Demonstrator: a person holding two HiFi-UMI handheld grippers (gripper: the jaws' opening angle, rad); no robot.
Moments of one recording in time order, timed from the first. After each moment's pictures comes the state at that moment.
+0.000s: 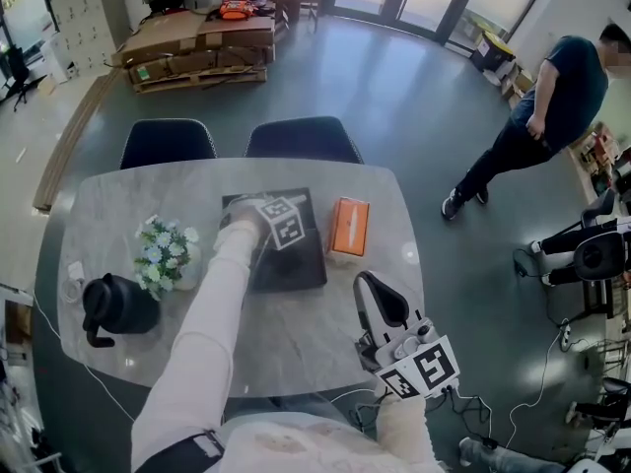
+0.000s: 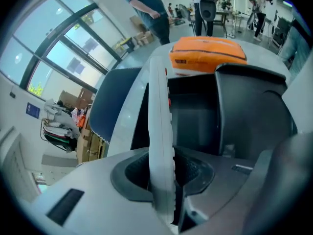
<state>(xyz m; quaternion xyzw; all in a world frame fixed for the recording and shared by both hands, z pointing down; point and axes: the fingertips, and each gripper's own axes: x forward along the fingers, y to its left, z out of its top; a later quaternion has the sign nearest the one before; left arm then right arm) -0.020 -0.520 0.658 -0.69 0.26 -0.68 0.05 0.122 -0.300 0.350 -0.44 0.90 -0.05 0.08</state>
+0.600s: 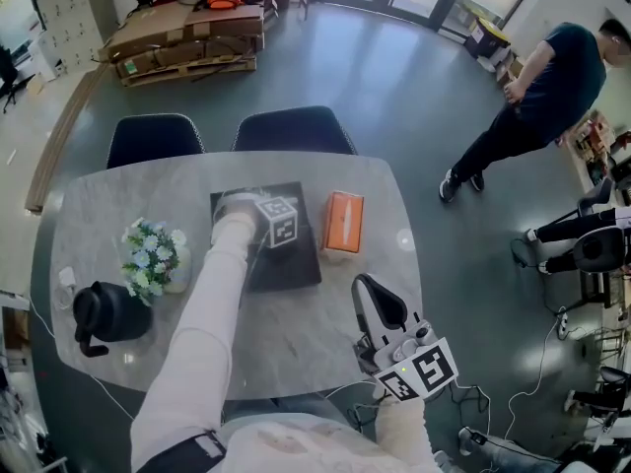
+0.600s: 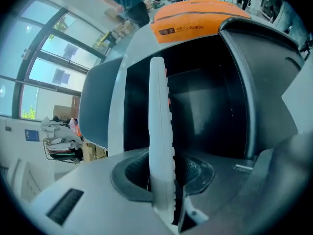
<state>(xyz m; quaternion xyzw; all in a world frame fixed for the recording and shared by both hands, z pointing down) -0.027 -0.535 0.690 -0.63 0.19 -0.74 0.11 0.133 -0.310 0.374 -0.45 0.89 -0.07 0.07</state>
